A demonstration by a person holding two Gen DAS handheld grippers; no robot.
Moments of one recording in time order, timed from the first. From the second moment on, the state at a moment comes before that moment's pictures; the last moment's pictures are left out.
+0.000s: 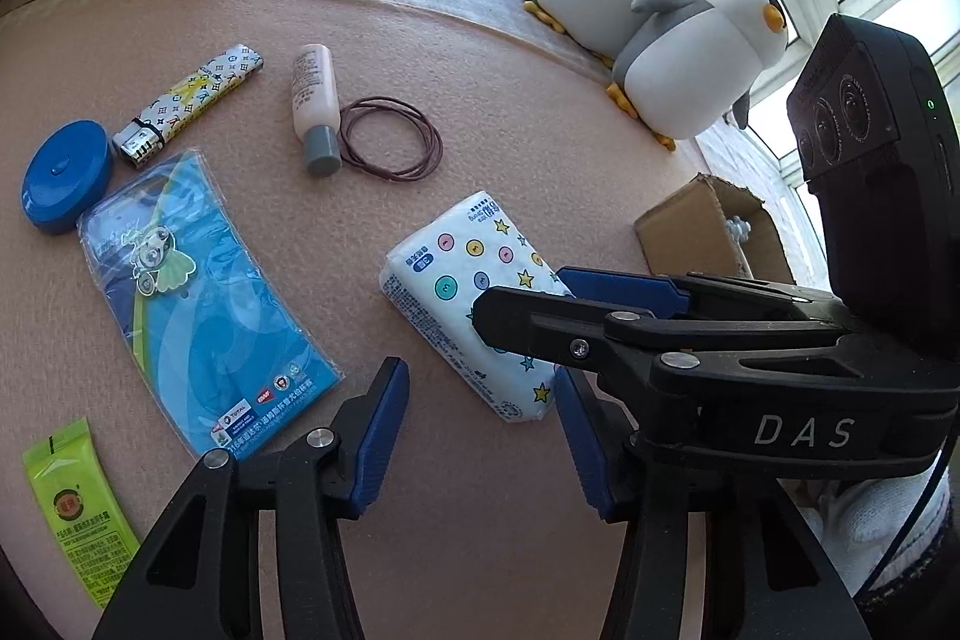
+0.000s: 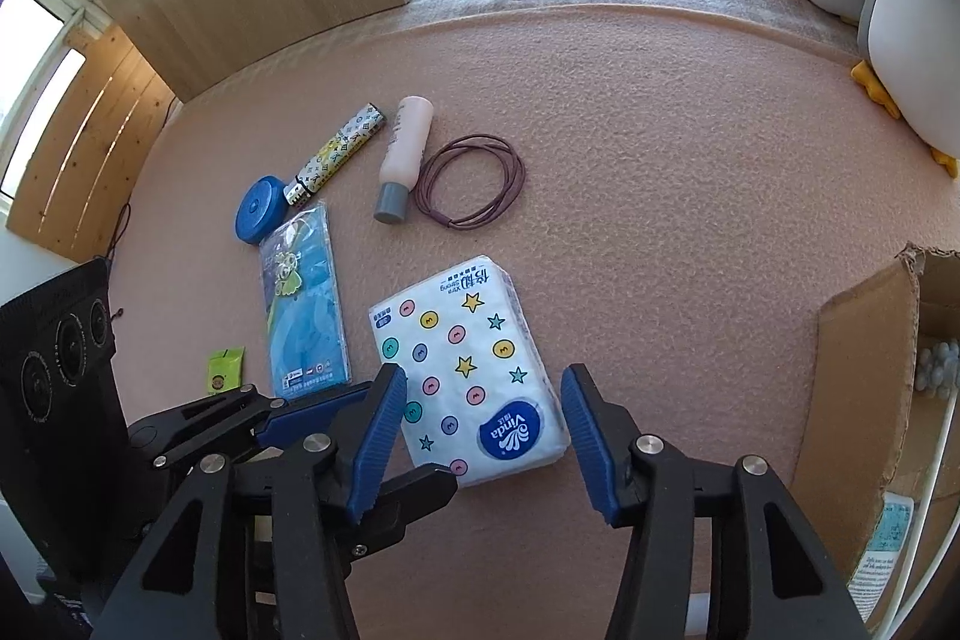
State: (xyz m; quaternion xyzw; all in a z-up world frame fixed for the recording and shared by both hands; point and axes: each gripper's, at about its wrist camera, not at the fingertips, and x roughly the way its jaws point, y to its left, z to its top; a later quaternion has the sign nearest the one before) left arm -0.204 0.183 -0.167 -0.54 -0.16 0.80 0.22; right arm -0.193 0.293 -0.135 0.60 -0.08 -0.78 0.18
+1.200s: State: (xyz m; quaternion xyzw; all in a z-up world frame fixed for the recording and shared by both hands) left arm -0.121 0.294 -0.078 -0.48 -0.07 0.80 0.36; right arm -0.060 0.401 -0.056 0.48 -0.20 -0.85 0.08
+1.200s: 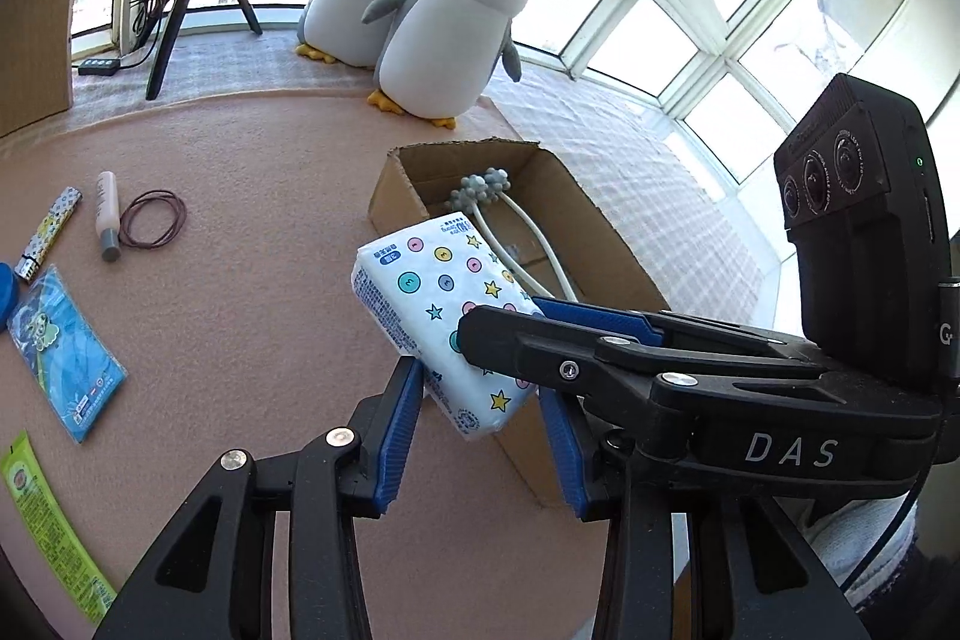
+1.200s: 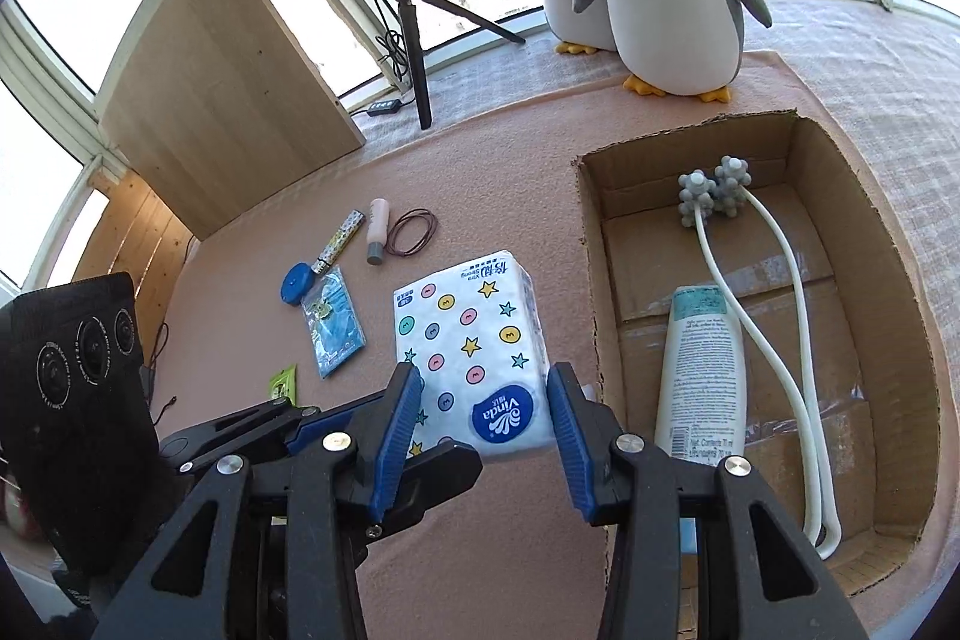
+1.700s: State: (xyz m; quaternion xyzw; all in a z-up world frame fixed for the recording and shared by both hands) left arm -0.091 0.382 -0.077 -0.48 -0.03 0.76 0.44; right arm -0.007 0.472 -0.052 0.47 -0.23 -0.85 0.00
